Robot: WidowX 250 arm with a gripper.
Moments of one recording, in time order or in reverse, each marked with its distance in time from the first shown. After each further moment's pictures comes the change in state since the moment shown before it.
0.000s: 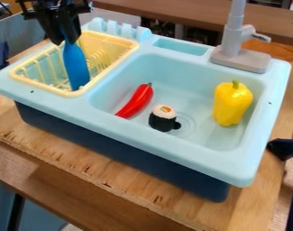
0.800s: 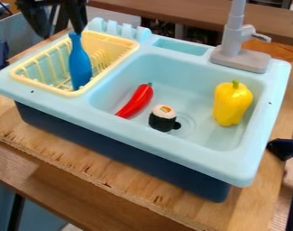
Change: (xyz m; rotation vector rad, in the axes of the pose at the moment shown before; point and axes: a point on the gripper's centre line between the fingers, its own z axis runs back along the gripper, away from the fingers) arm -0.003 -0.003 0.021 0.018 -0.044 0.001
